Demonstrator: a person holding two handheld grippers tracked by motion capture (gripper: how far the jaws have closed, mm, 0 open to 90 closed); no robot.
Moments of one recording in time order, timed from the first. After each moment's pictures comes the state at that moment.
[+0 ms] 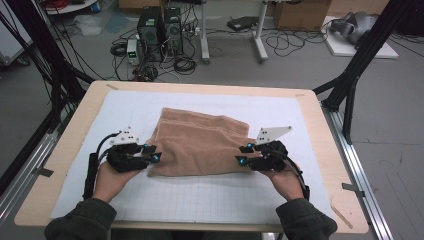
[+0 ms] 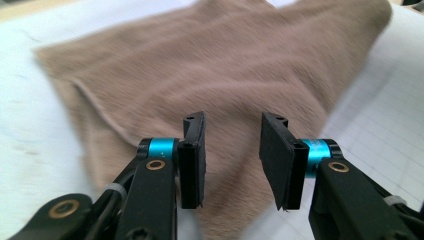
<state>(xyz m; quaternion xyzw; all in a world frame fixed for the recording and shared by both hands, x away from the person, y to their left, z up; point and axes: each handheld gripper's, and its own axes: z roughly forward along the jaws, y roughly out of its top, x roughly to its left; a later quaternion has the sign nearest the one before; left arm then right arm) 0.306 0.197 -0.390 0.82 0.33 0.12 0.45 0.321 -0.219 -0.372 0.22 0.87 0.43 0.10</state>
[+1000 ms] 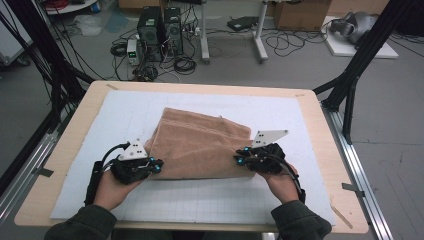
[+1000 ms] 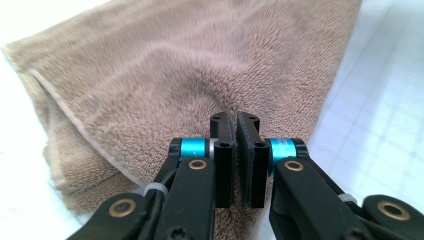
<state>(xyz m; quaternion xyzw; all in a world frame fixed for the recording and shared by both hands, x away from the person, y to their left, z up) 0.278 0.188 -0.381 0.85 0.28 0.14 0.42 0.315 -0.210 -0.370 0.22 0.87 0.42 0.12</state>
